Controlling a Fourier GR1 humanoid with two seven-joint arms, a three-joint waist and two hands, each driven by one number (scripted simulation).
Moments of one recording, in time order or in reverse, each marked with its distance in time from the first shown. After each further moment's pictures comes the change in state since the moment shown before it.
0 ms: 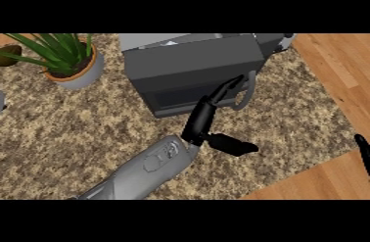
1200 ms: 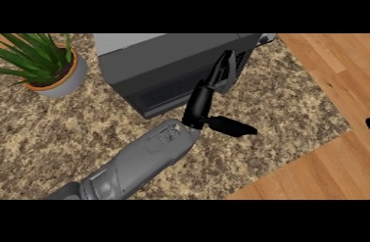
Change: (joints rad) left arm -0.129 0.005 -0.007 0.122 0.175 0.054 -0.128; right arm -0.105 -0.102 -0.028 -0.014 -0.151 0.046 0.103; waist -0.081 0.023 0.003
